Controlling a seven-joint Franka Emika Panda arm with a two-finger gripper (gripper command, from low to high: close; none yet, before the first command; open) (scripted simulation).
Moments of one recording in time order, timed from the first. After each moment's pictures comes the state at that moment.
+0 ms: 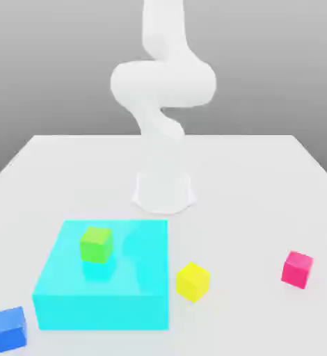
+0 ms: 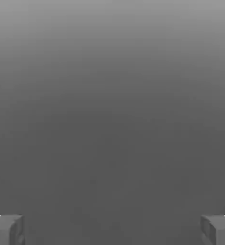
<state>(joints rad) -0.01 -0.73 0.05 -2.33 0.02 2.34 0.89</state>
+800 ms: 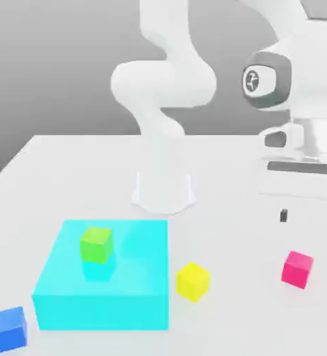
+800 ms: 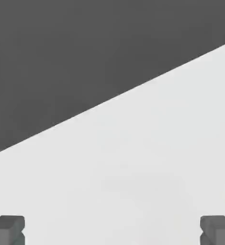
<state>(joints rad) 0.00 -0.03 0.59 -2.60 -0.10 2.71 1.95</state>
